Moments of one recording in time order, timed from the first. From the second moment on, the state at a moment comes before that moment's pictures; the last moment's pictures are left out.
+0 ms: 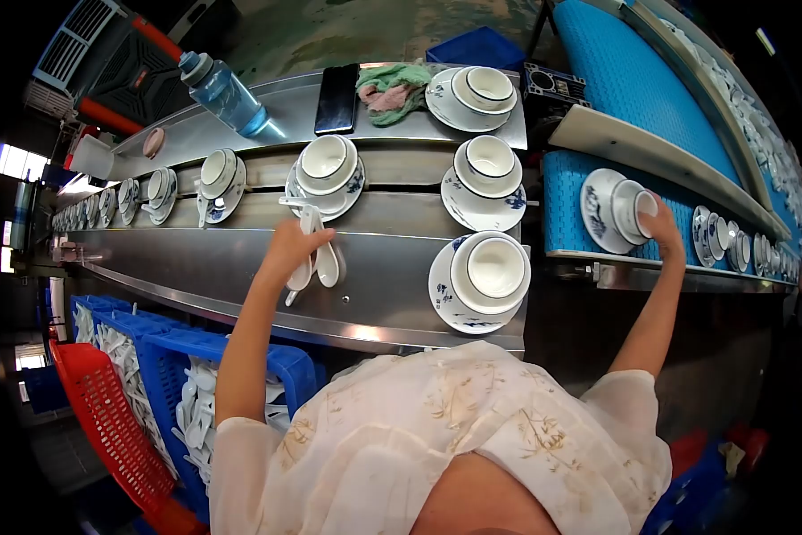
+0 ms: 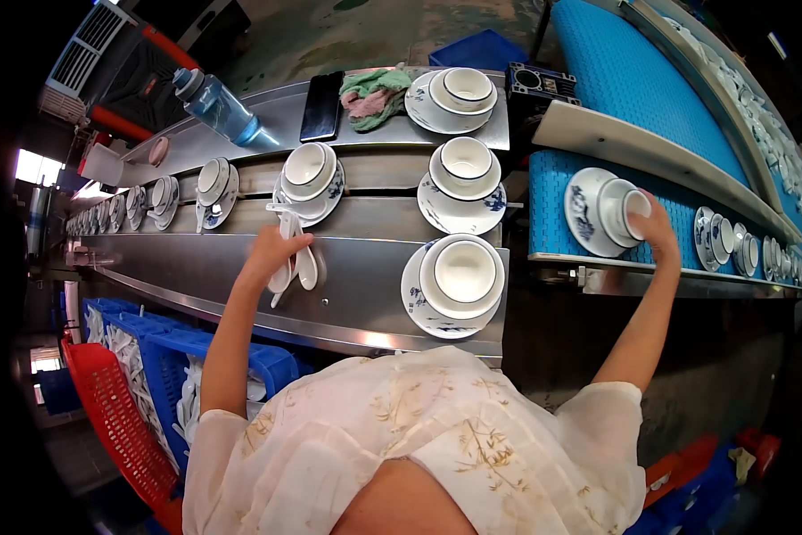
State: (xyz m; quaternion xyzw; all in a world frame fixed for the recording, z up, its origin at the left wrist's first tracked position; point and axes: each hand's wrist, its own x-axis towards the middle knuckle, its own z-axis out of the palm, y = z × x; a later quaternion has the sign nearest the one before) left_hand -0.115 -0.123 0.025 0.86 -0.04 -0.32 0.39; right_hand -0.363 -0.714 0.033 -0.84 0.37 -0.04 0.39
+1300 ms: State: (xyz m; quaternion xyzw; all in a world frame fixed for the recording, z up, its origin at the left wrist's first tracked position) left_hand -0.084 -0.157 -0.003 0.75 0.02 -0.37 0.55; right_hand -0.211 -0.500 0.022 -0.77 0.26 0.03 0.59
